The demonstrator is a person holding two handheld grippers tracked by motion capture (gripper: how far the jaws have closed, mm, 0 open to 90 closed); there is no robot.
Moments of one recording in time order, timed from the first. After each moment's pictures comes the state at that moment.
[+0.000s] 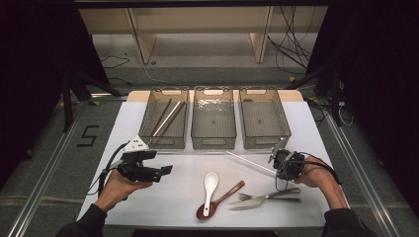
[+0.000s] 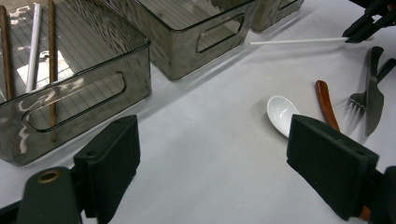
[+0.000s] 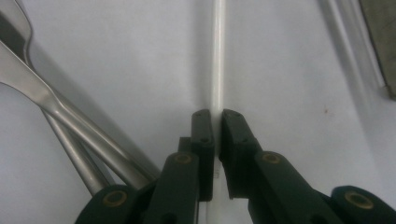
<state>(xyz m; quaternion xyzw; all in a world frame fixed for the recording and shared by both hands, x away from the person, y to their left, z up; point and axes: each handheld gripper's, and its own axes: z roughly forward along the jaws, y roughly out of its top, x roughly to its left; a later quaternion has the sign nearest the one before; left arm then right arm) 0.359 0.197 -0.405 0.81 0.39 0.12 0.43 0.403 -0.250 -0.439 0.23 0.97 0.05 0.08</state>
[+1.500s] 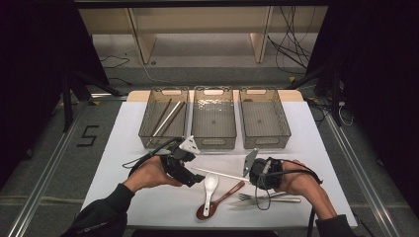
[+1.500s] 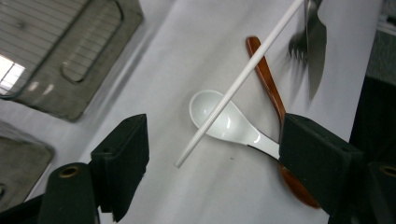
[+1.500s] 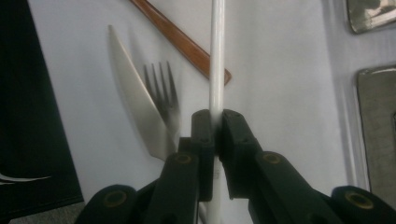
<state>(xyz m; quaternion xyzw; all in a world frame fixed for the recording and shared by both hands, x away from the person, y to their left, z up) 0.376 0.089 -0.388 0.93 0.20 0.06 0.29 0.355 -0.171 -0.393 0.09 0.99 0.09 0.09</state>
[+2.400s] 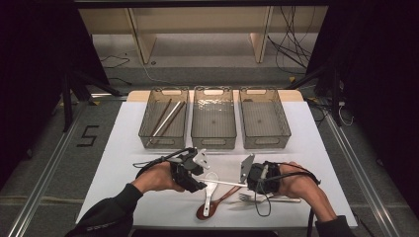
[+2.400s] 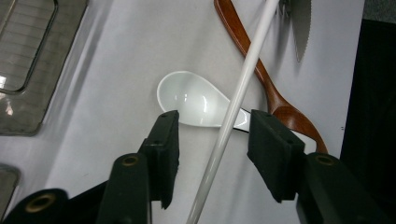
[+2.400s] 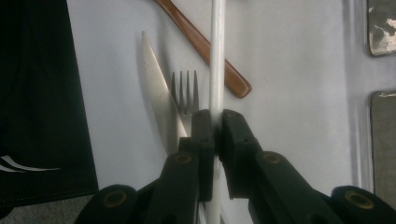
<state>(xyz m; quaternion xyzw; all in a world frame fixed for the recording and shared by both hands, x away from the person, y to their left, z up) 0.367 0.070 -0.406 0.96 0.12 0.05 0.24 0.344 -0.162 -0.390 0.05 0.99 0.09 0.08</state>
